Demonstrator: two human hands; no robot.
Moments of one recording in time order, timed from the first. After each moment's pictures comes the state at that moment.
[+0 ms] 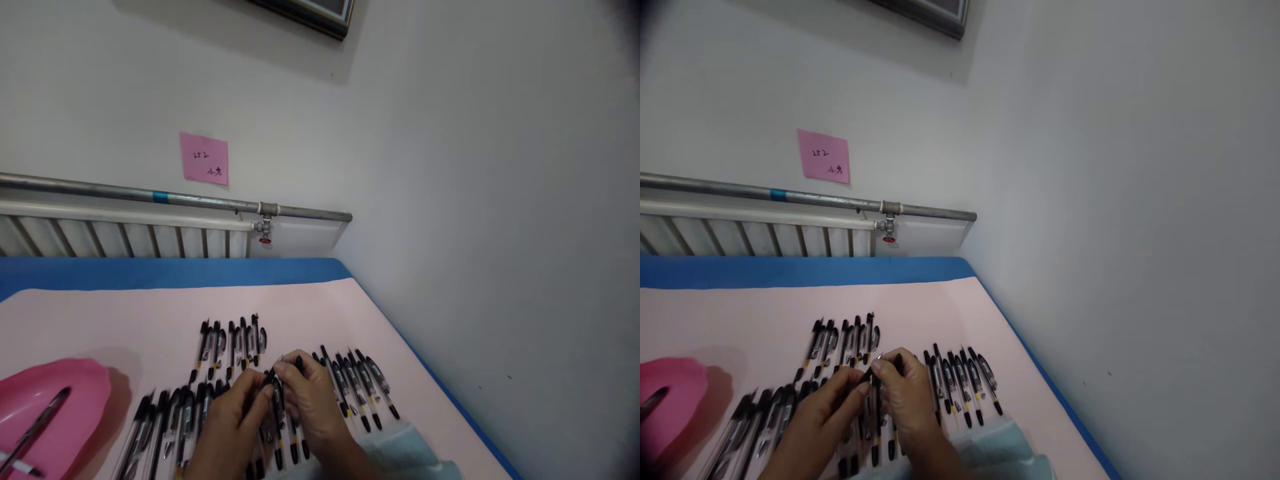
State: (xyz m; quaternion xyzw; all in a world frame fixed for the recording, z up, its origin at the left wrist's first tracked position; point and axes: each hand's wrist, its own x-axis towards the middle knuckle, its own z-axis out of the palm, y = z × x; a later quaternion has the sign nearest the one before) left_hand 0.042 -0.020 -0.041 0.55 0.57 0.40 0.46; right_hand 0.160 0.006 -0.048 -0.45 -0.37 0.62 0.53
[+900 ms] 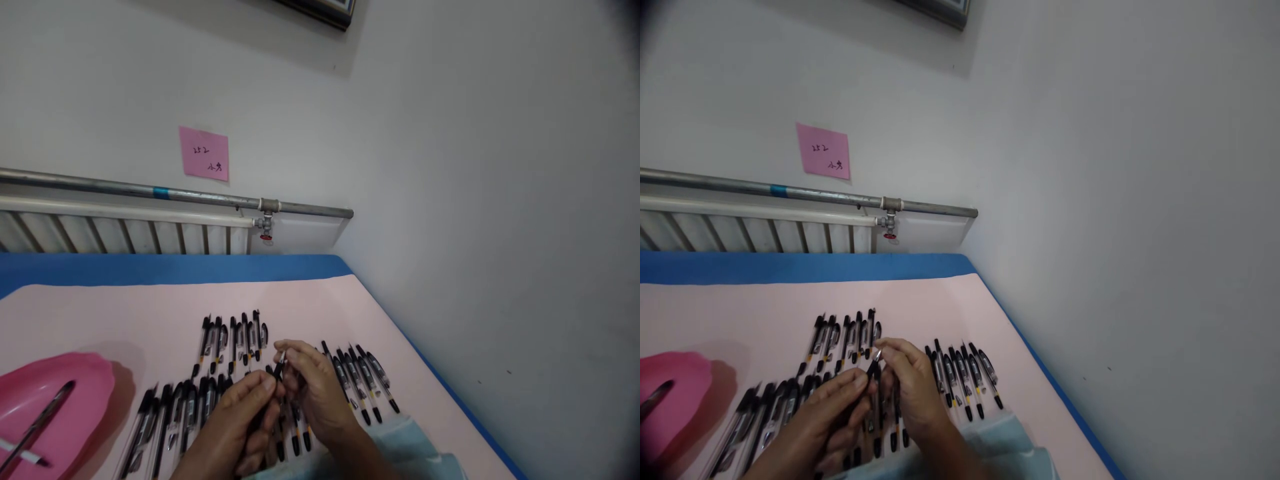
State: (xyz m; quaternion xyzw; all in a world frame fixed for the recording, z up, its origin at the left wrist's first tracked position) left_hand 0.041 -0.022 -0.028 0.28 0.41 0.38 0.78; right_hand 0.169 0.007 -0.036 -0.37 -0.39 0.65 0.53
